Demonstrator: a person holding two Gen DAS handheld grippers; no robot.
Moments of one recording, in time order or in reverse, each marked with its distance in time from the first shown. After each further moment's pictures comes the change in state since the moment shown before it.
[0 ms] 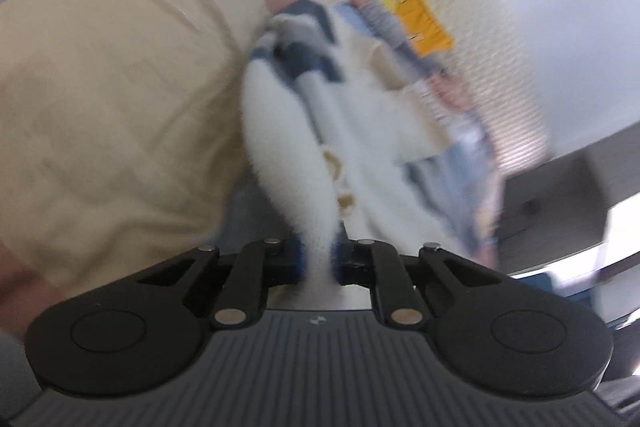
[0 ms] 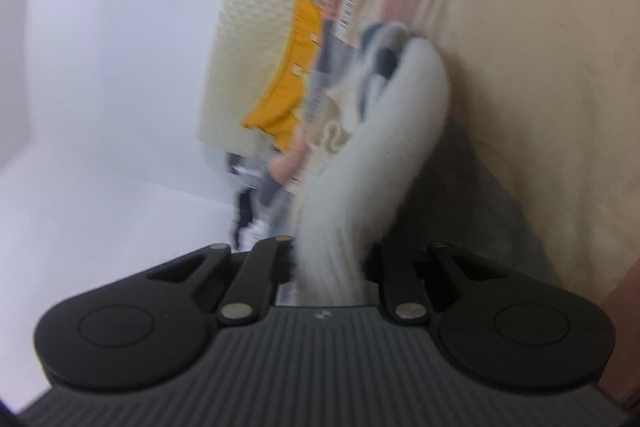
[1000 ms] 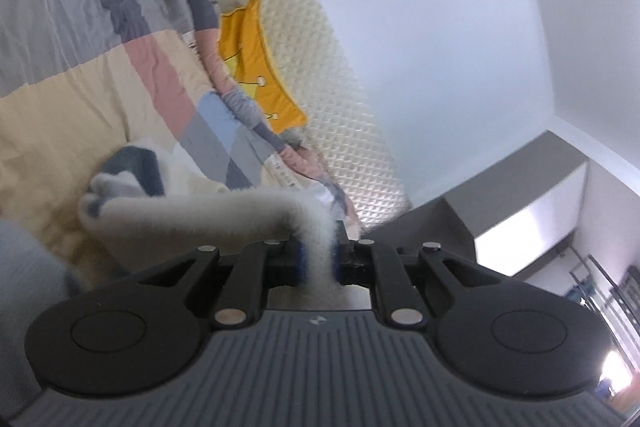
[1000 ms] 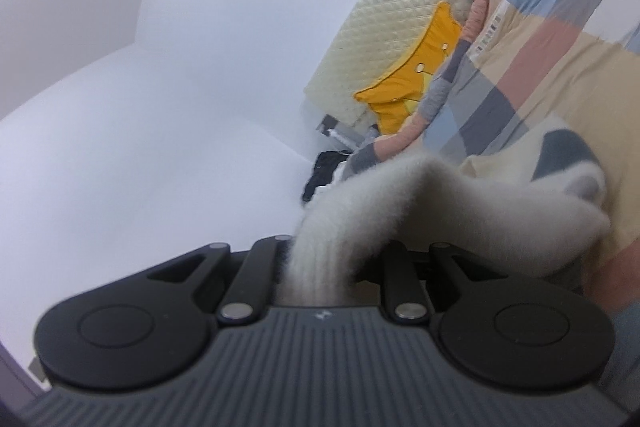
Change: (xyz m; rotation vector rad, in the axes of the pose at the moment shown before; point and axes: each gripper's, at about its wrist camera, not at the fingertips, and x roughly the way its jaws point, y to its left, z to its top) left arm -0.177 -0.025 -0.029 0.076 -0.230 -0.368; right arm -0.134 0.122 -0.015 -0.347 0.096 0.166
